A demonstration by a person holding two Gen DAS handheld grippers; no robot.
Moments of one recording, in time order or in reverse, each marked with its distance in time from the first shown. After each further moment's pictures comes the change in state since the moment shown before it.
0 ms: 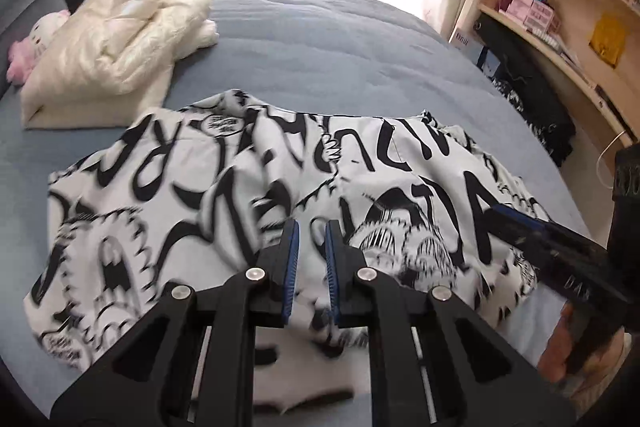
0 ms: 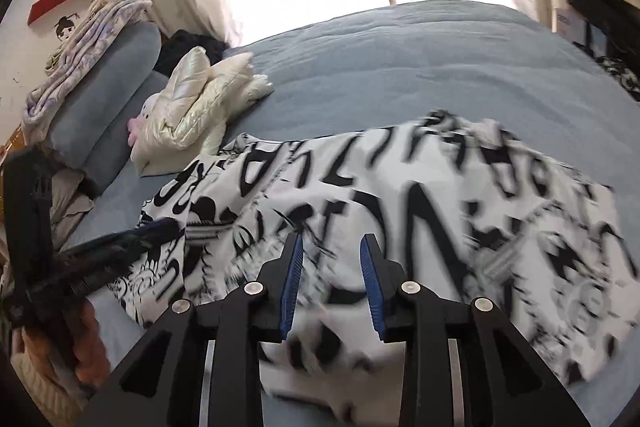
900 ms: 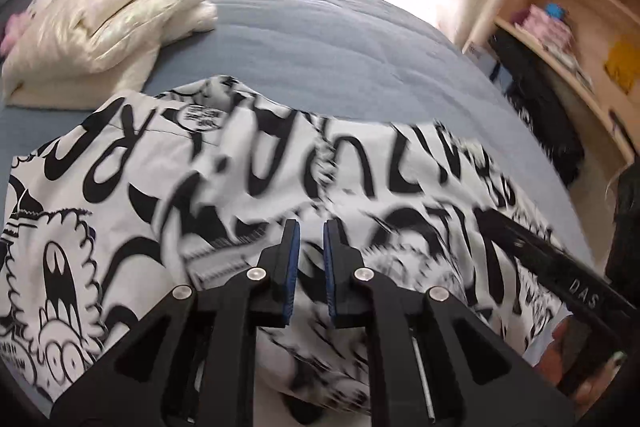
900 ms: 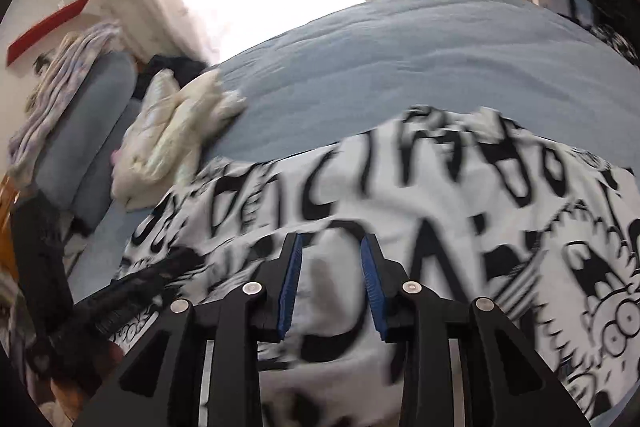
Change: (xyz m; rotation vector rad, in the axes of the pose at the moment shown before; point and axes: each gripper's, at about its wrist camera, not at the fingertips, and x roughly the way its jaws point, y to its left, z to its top) left arm 0.064 -0.008 -0.008 -0.056 -0.013 0.000; right arm 0.057 -0.016 0.007 0.060 -0.016 -0.030
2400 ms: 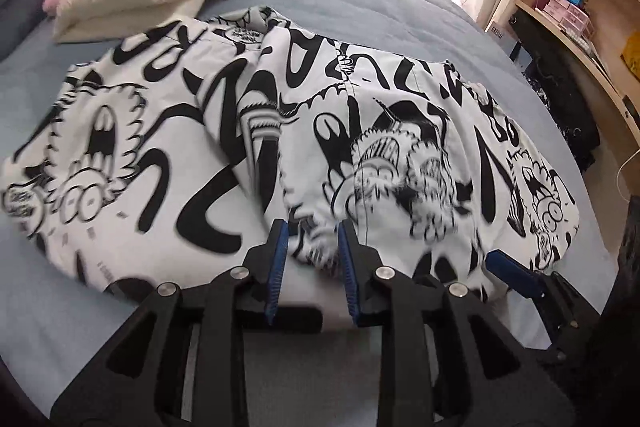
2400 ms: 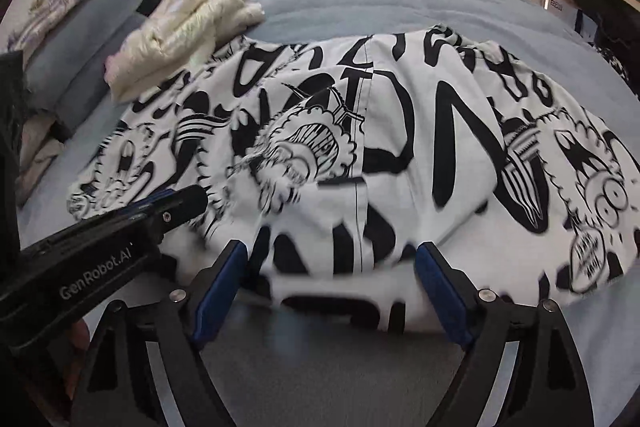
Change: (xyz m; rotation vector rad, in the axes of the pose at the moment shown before) left arm -0.060 -0.003 -0.084 -0.083 0.077 0.086; right arm -0.054 0.038 -0.113 -0.117 0.140 -0.107
